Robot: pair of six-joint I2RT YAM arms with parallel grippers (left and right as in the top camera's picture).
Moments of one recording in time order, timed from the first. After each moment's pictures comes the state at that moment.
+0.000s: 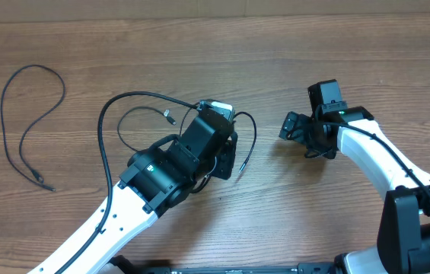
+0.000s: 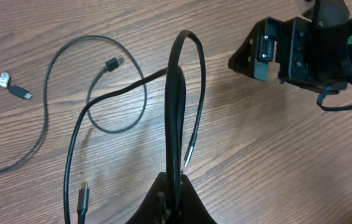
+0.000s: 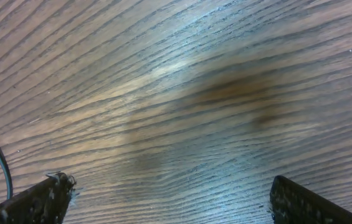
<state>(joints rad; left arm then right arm) -0.76 1.28 1.22 -0.84 -0.09 -0.45 0.17 1.66 1.04 -0.67 -0.06 0.57</state>
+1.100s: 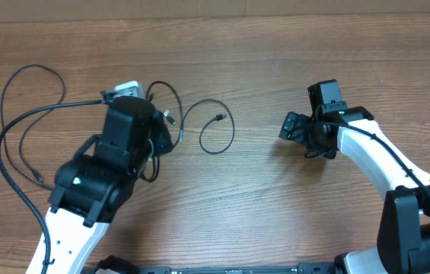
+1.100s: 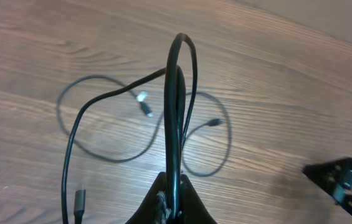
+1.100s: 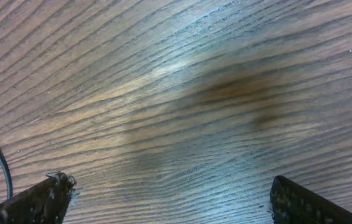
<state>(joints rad) -0.40 1.10 1.22 -0.92 -0.20 -0.61 0.17 1.66 1.04 -0.67 -0.06 0.57</state>
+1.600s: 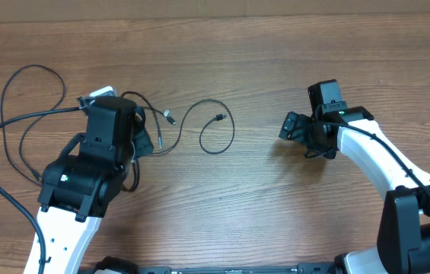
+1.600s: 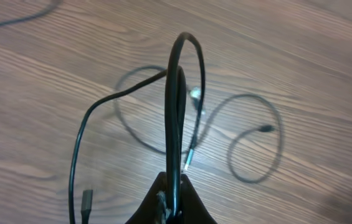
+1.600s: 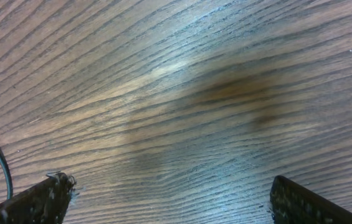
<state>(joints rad) -0.29 1.10 1.22 -1.02 -0.27 -0.61 0.17 1.66 1.04 -0.67 -0.06 0.57</state>
